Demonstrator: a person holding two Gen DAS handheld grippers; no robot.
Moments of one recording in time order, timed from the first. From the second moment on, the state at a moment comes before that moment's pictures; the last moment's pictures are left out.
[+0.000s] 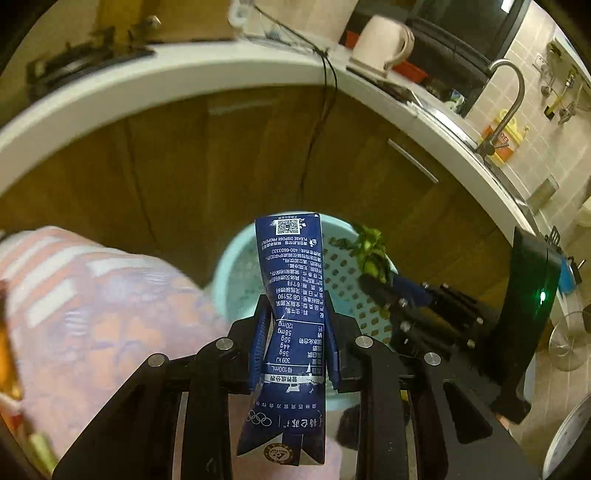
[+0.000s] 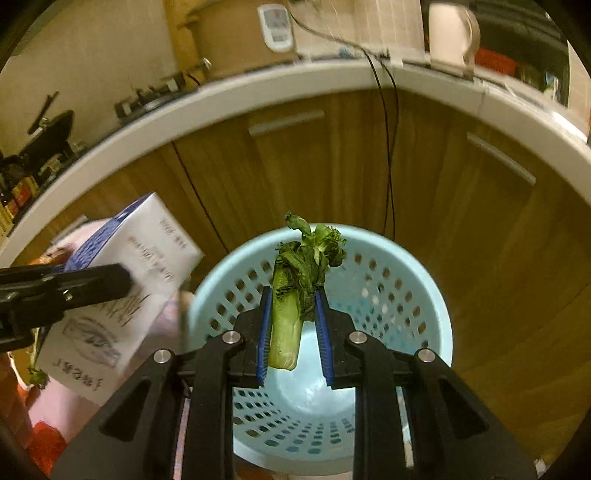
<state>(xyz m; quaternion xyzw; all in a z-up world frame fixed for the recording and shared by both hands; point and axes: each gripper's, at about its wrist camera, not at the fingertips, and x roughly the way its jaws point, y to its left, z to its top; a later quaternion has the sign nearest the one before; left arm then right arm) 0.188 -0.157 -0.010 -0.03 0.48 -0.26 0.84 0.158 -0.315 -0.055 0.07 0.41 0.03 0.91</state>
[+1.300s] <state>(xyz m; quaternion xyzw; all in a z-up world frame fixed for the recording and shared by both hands) 0.159 -0.149 0.007 -0.04 0.46 -0.27 0.84 0.124 -0.285 -0.033 0.03 0.41 0.05 0.91</state>
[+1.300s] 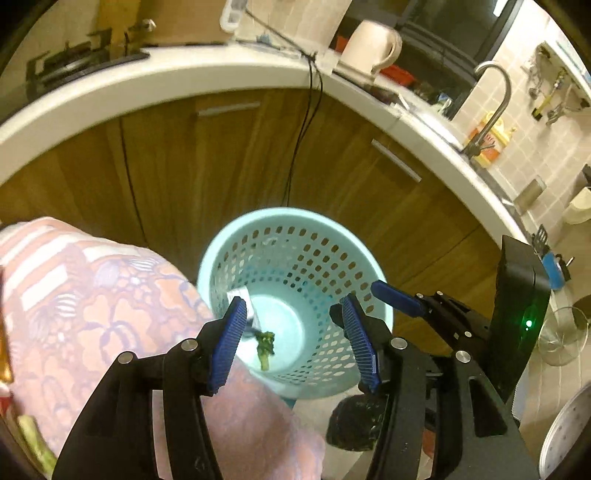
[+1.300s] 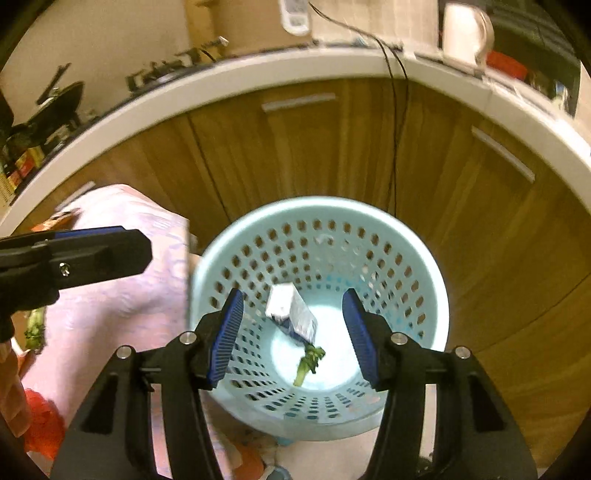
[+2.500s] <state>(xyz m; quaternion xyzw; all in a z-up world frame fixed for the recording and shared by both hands) -0.027 0.135 -0.014 -0.02 0.40 -0.03 0.92 -0.002 -0.070 -0.005 -0.02 0.35 0.24 0.91</state>
